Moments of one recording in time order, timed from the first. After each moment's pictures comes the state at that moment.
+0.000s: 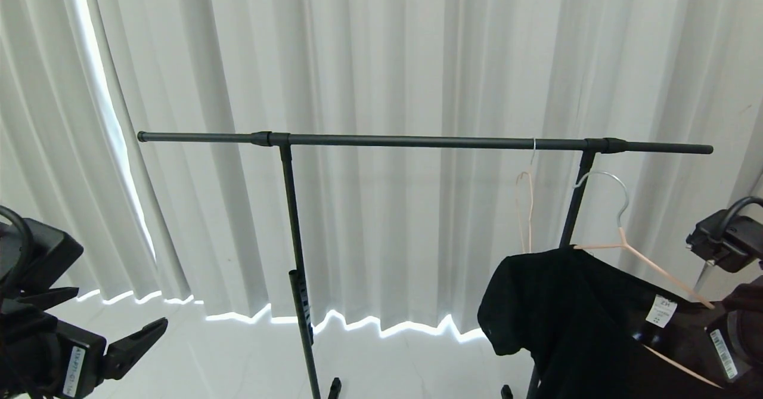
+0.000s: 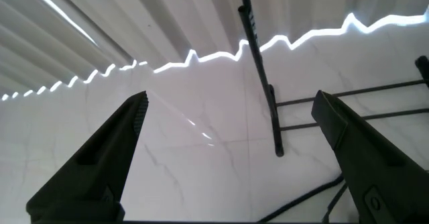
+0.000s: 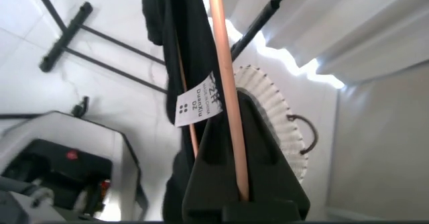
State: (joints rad) left arm -0.15 0.98 -0.56 0.14 0.15 0.29; right arm 0.52 1.16 -0.73 0.28 -0.24 -0.02
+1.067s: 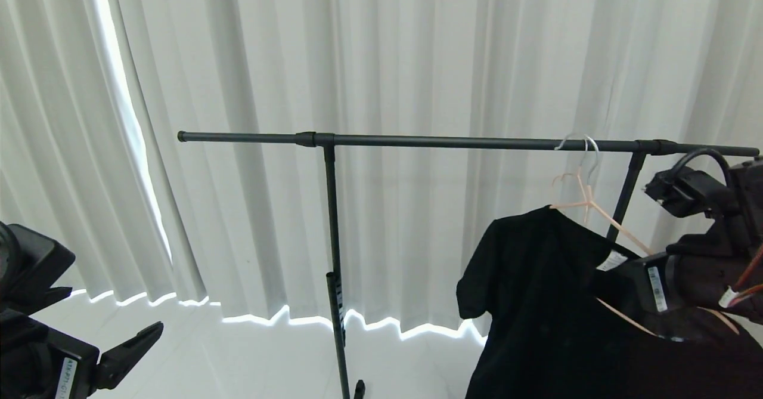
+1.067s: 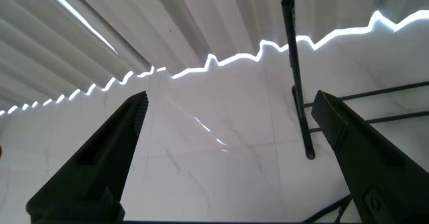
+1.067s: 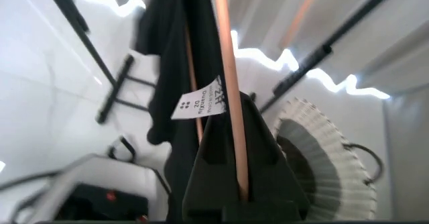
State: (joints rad) left arm -0.21 0.95 -0.55 0.14 0.20 0.31; right arm 0.54 1.33 -0.84 0.13 -0.24 0.14
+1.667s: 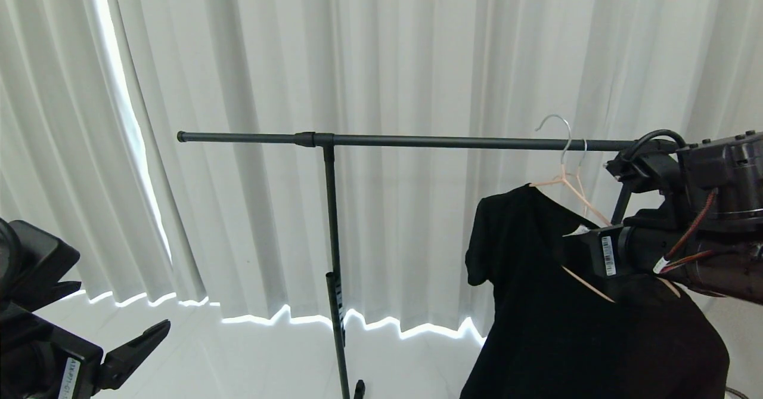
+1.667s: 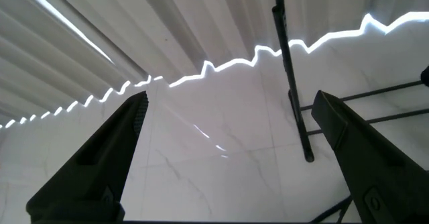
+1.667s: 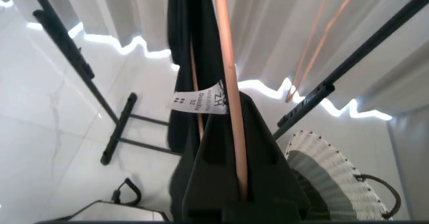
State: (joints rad) left arm -0.25 0.95 -0.56 0.14 0.20 0.32; right arm 0.57 1.45 -0.88 -0.05 -0.31 0.15
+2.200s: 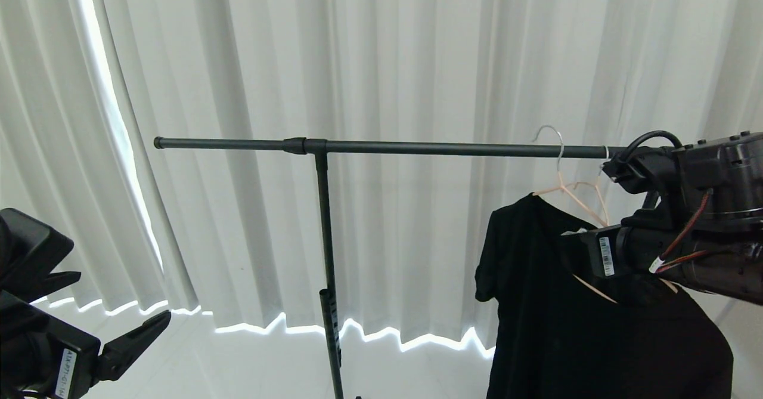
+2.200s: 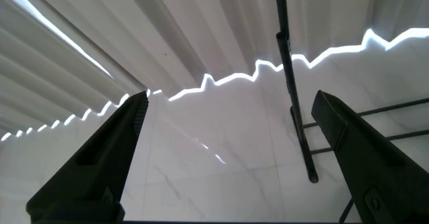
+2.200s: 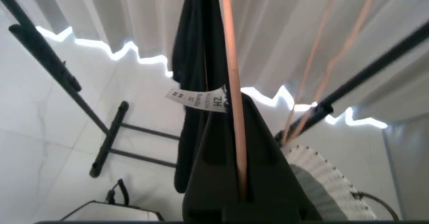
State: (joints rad) left arm -0.26 0.95 -0.59 0.13 0.20 0.32; right arm 0.57 1.46 -0.88 -0.05 -0.32 0.13
